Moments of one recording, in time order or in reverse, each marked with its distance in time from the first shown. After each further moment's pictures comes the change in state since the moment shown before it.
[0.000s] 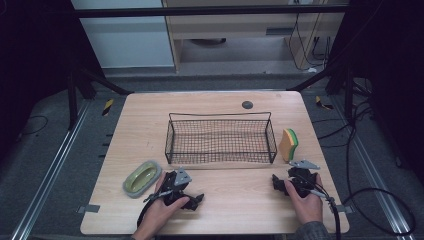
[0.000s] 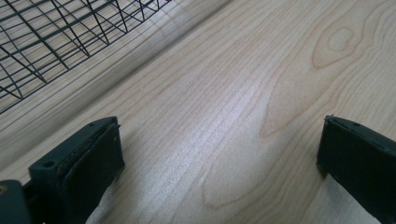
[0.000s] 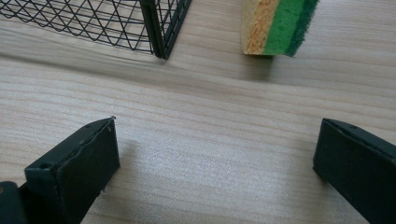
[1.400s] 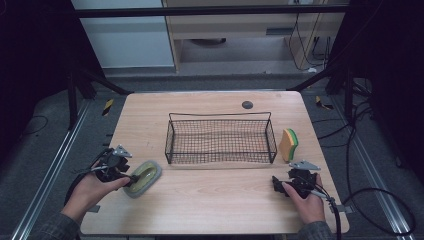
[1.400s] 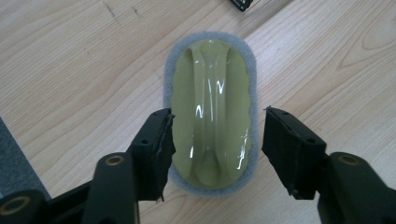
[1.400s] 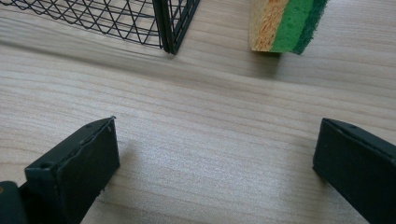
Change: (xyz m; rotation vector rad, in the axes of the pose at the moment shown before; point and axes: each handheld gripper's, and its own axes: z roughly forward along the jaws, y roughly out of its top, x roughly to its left) left arm 0.117 0.005 -0.140 0.328 0.112 -0.090; right arm -0.001 -0.003 -0.003 0.001 0.023 -0.024
